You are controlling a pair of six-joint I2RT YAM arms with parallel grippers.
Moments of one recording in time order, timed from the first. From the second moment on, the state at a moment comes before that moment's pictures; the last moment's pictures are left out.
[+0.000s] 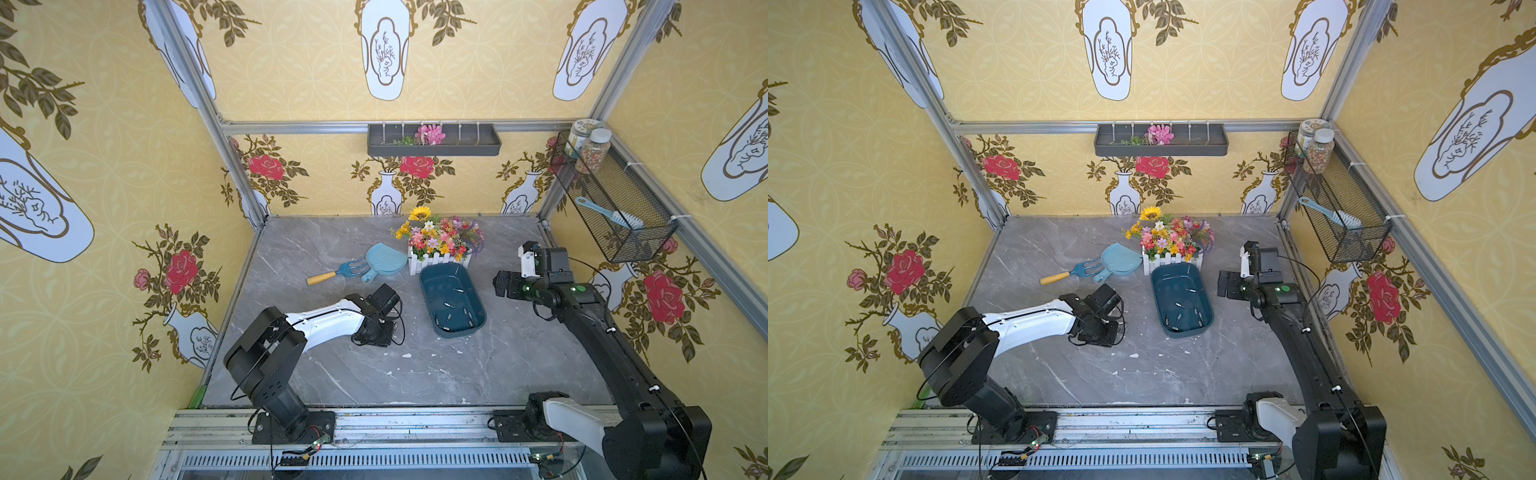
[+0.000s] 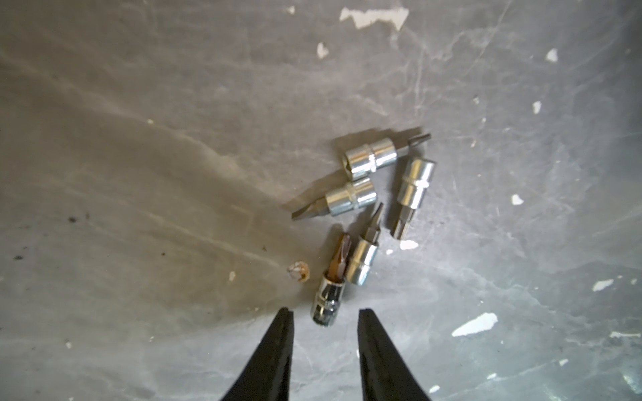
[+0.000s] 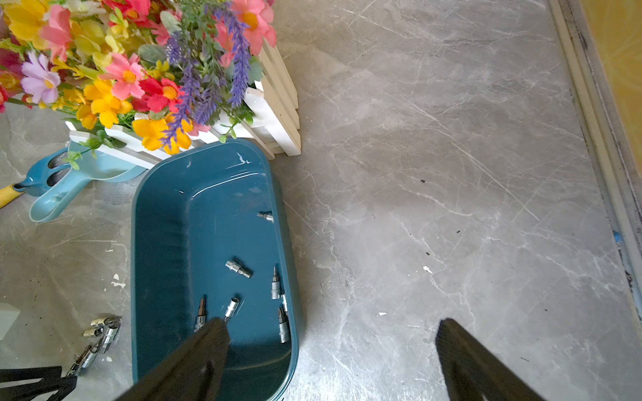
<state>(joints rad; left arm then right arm) -0.76 1.63 0.91 -0.65 0.03 -0.55 0.04 1.13 0.95 -0.68 -0.09 0.15</state>
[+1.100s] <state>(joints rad) -0.76 1.66 0.93 -0.65 0.02 -0.54 0.04 1.13 0.95 -0.68 -0.08 0.15</state>
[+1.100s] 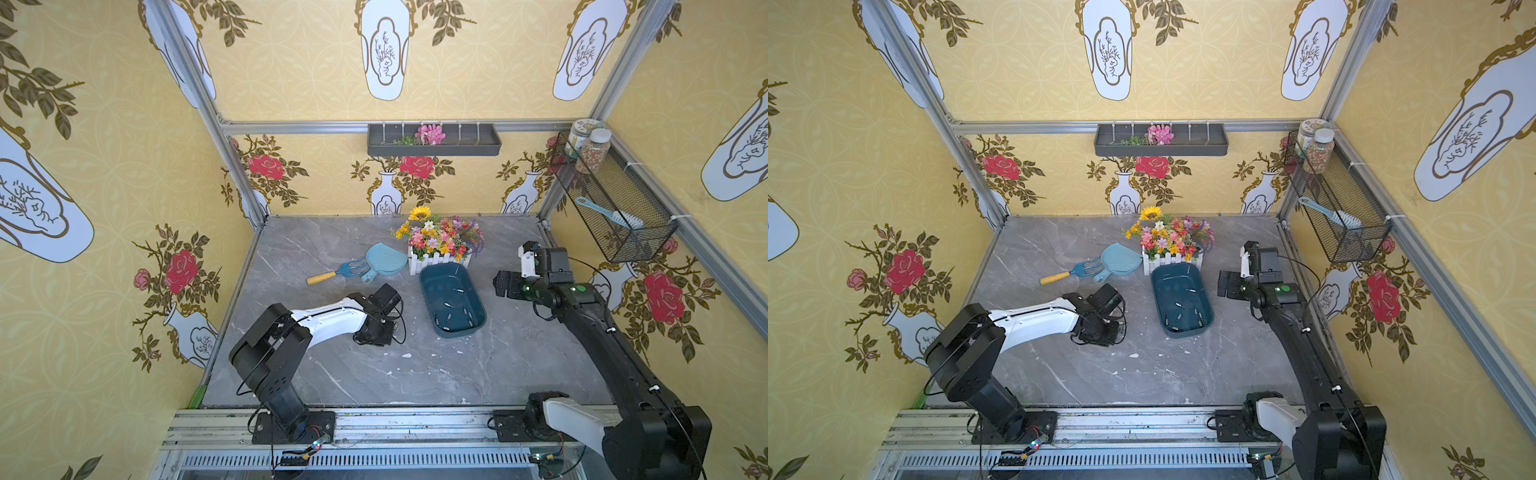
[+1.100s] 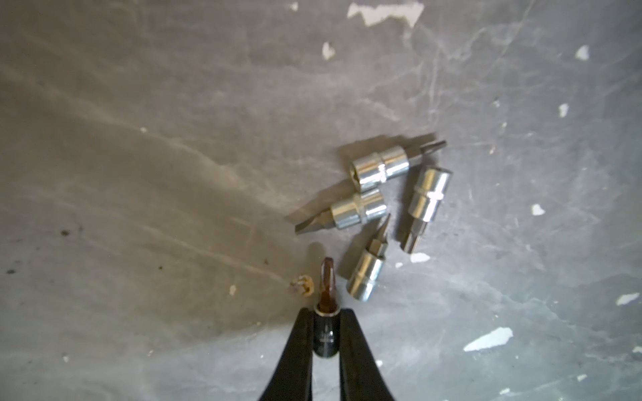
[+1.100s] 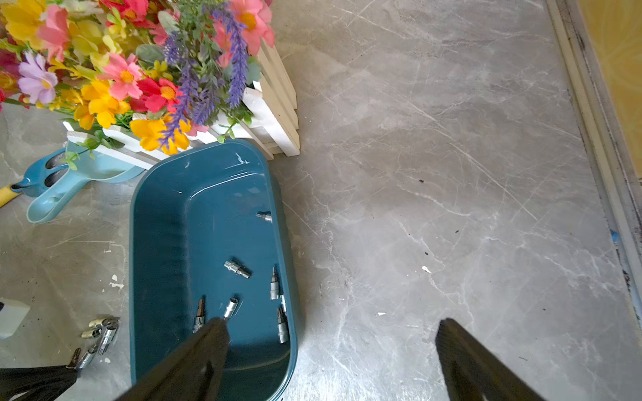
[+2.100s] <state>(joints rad) -0.81 1.61 1.25 -0.64 0.03 -0.54 0.04 1.13 0.95 -0.68 -0.08 0.15</state>
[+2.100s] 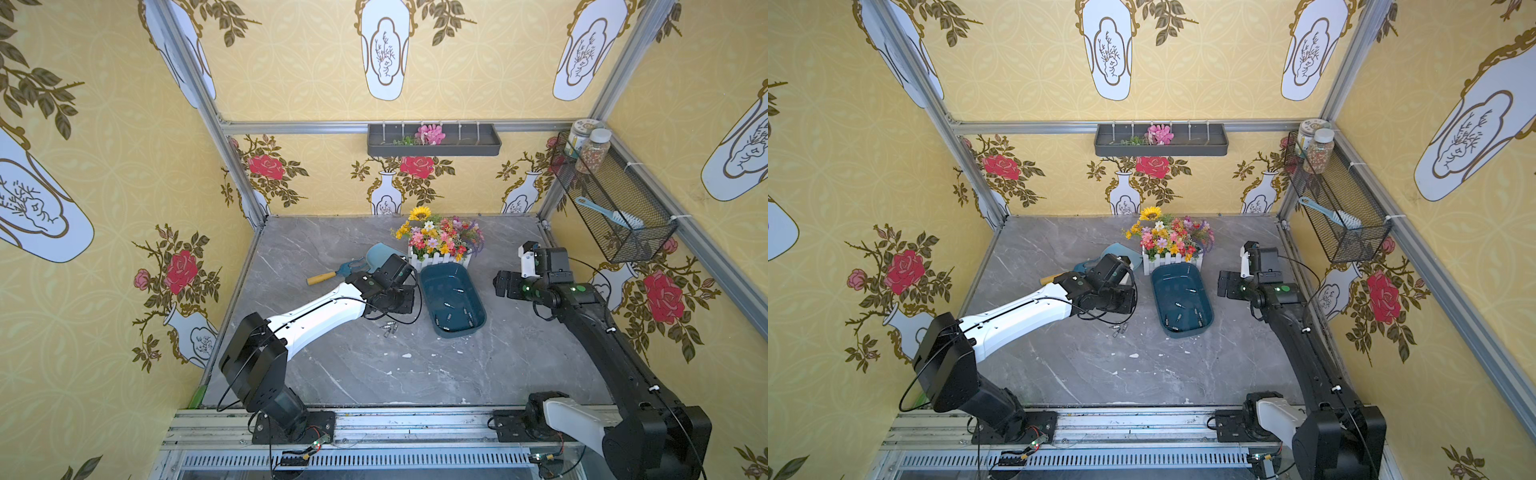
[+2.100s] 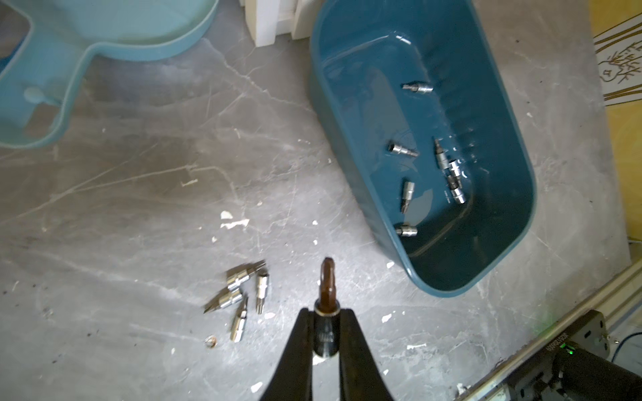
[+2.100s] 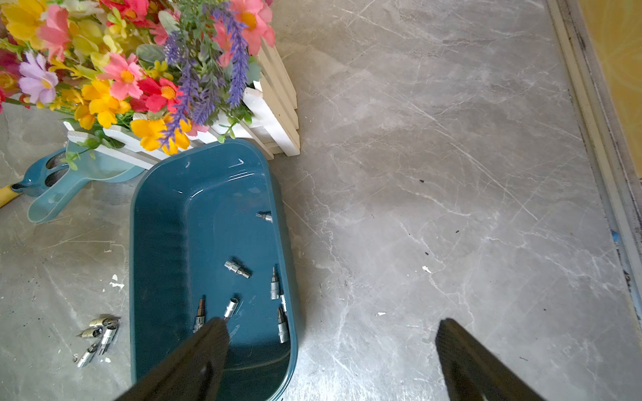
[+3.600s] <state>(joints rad) -0.89 2.02 1.65 -0.58 0.18 -0.43 0.04 1.13 0.95 -0.68 -0.09 0.15</state>
